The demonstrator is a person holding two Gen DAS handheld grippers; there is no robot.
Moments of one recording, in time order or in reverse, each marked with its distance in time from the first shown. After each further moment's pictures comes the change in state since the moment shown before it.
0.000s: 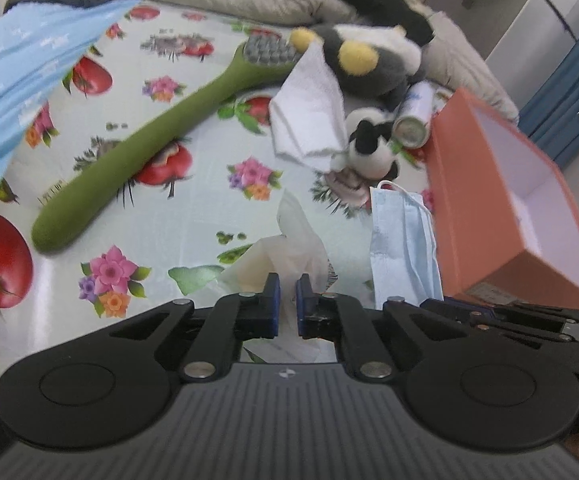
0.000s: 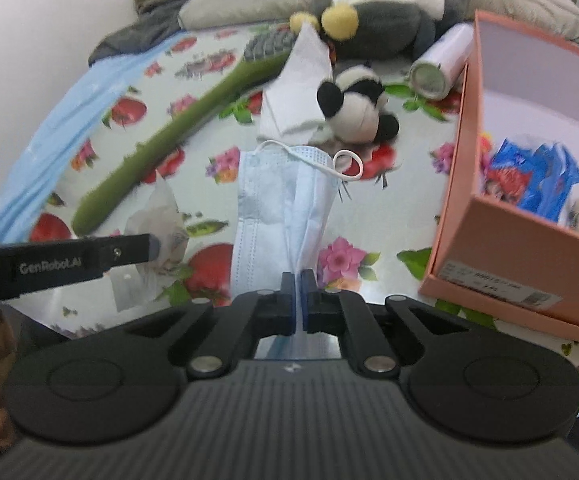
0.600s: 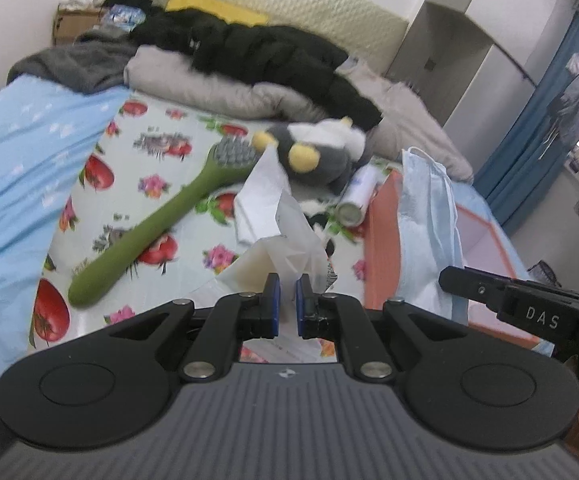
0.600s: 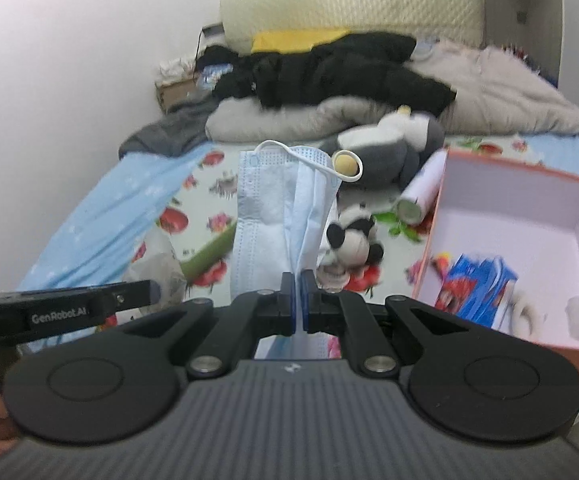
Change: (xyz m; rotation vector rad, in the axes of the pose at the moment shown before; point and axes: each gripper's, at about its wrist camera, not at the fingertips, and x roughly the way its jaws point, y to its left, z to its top) left arm -0.132 -0.034 0.012 0.025 -0.217 -0.069; right arm -0.135 0.016 0.026 -0.014 -0.281 0.017
